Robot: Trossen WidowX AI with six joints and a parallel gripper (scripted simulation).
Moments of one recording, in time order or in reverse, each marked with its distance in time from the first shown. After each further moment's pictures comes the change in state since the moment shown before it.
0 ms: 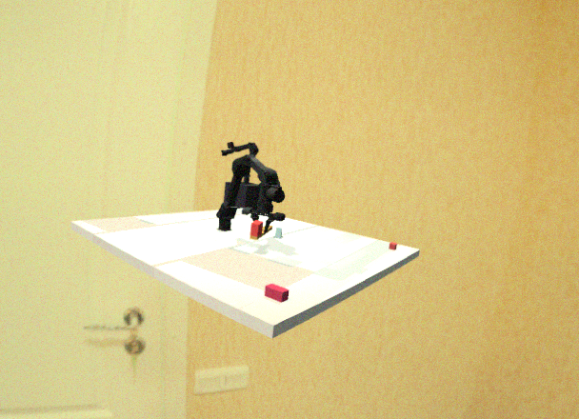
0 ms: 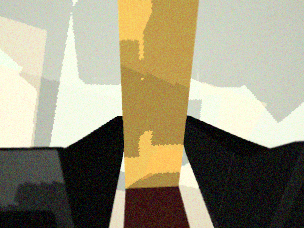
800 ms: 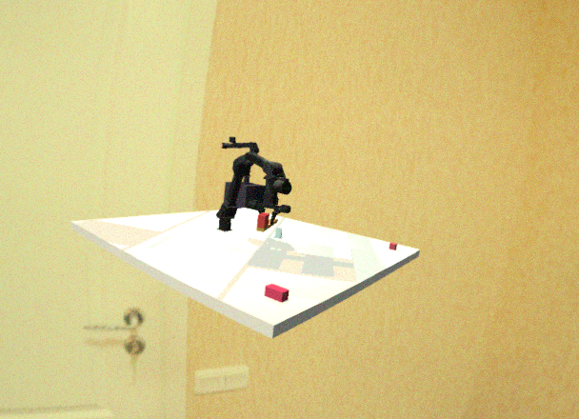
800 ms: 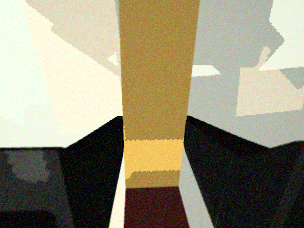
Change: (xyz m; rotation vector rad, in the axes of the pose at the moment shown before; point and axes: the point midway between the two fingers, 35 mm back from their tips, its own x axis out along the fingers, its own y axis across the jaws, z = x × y) arm -0.033 -0.014 0.028 -0.015 0.007 -0.016
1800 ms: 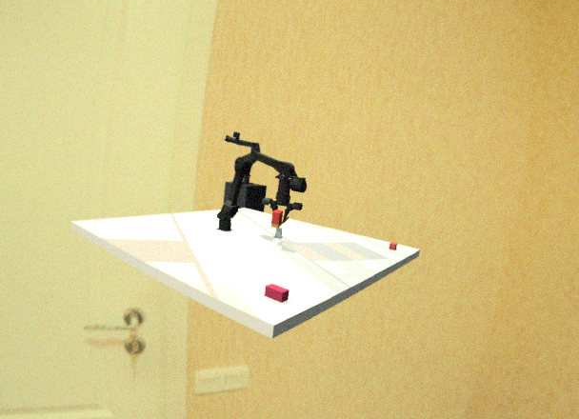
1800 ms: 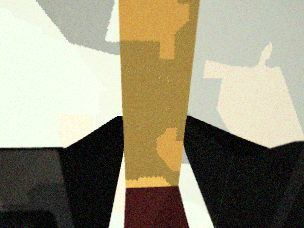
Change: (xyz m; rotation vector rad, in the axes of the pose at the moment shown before) arm -0.003 -0.031 0.115 -0.020 -0.008 -0.002
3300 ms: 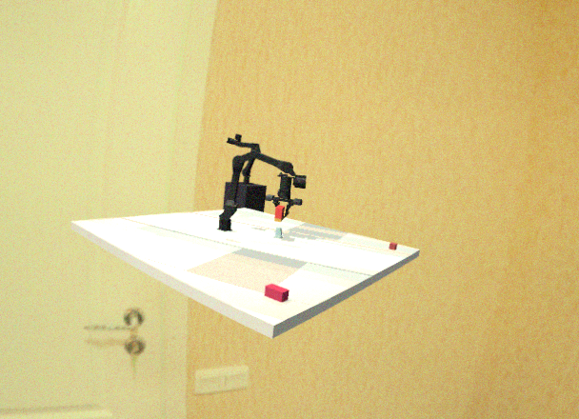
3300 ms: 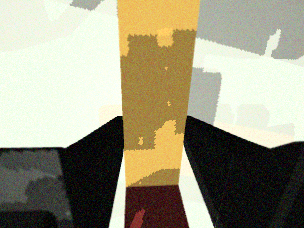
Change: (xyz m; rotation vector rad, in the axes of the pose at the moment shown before) arm 0.001 0.026 0.158 -0.032 -0.010 -0.004
